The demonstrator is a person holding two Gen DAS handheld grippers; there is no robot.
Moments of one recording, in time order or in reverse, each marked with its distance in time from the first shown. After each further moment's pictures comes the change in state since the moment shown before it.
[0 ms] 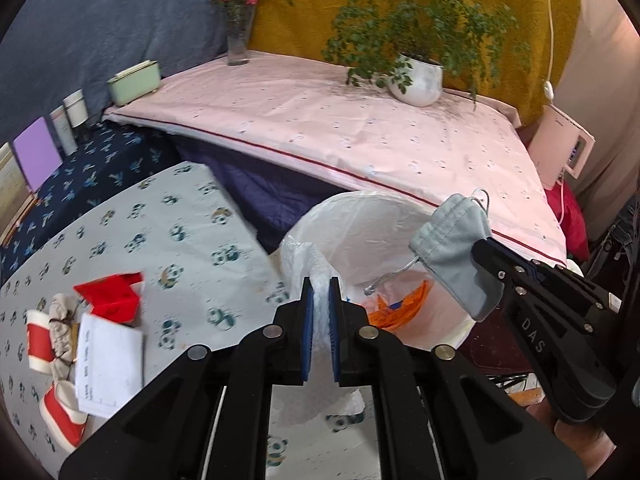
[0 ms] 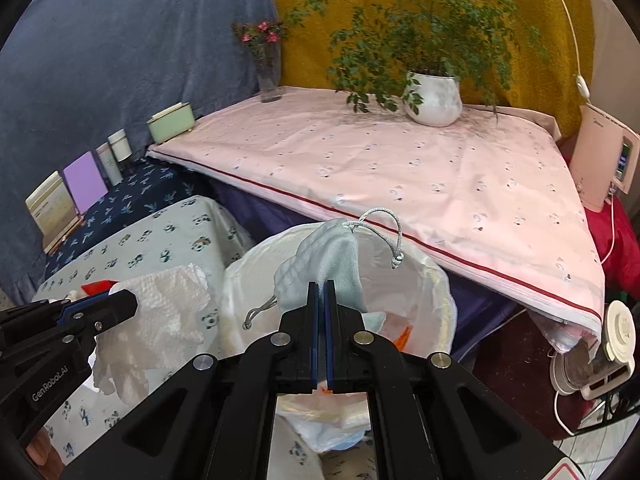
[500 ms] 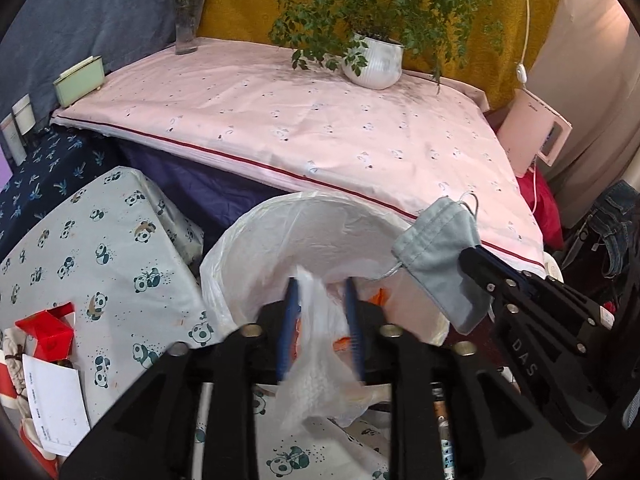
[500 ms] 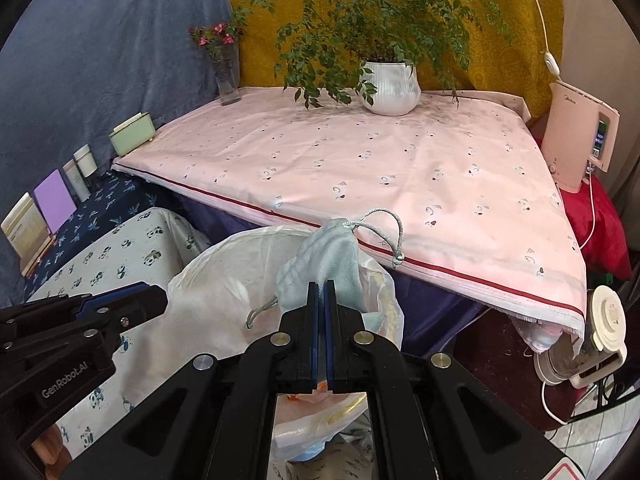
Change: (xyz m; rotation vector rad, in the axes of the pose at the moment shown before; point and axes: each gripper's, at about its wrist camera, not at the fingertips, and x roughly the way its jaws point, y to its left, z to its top) left arm 0.051 -0.030 0.022 0.031 0.056 -0.123; right arm 0.019 -0.042 0.008 0.059 0.014 -0.072
